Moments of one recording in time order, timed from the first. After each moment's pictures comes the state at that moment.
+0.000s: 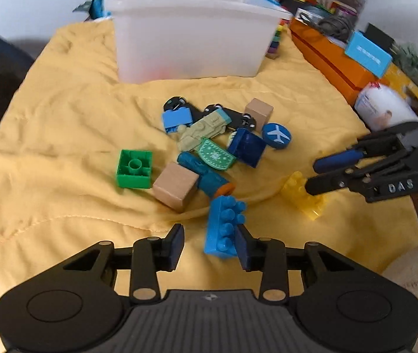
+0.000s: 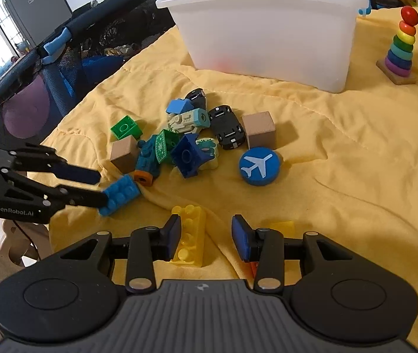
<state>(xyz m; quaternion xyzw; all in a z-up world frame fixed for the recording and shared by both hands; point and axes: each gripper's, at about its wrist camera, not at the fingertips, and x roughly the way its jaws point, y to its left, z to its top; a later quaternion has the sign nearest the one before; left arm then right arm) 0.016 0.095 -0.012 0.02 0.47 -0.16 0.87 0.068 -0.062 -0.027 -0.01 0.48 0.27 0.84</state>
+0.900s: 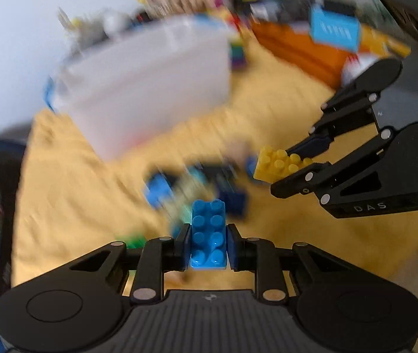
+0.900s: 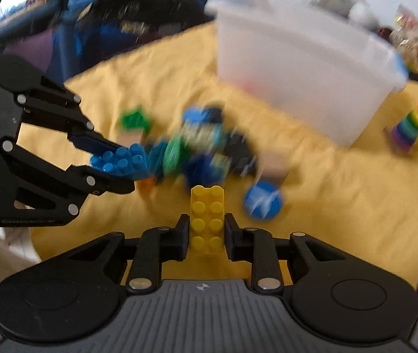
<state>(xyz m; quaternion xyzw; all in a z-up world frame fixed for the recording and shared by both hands) 0.047 0.051 0.031 0.17 0.40 -0.17 0.89 0.066 -0.021 0.000 -0.15 0.42 0.27 0.85</state>
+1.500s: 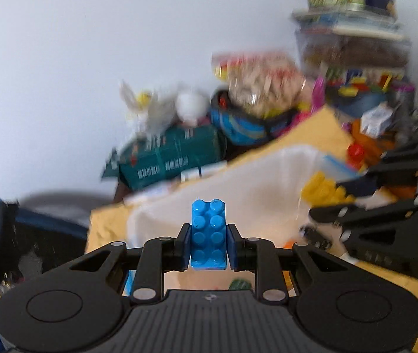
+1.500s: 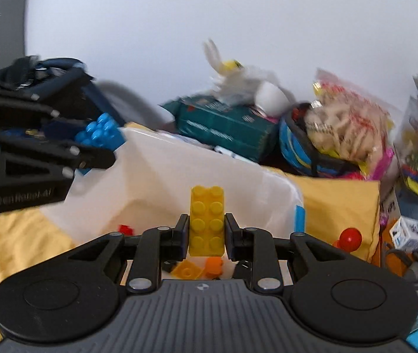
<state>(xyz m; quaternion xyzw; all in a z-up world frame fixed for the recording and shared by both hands) 0.246 0.057 0.091 0.14 0.32 -0.08 0.94 0.241 -0.033 0.085 -0.11 0.31 0.12 0.94</state>
